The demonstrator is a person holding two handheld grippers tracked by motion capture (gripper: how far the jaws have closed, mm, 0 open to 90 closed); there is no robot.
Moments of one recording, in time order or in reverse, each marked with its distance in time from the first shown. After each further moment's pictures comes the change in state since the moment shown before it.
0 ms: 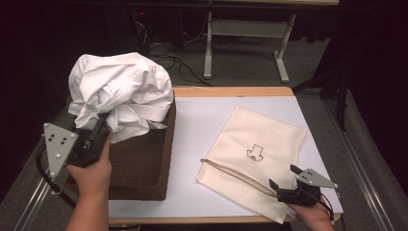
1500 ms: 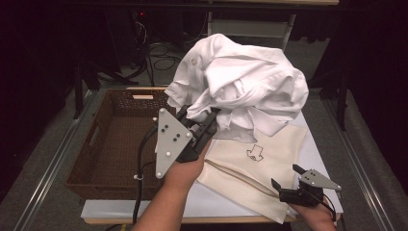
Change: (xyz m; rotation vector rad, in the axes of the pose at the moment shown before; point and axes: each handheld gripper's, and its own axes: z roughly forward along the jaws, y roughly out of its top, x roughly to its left) left arm -0.180 0.051 0.054 -0.158 -0.409 -0.081; right arm -0.002 0.002 -0.006 -0.018 -0.020 -0.012
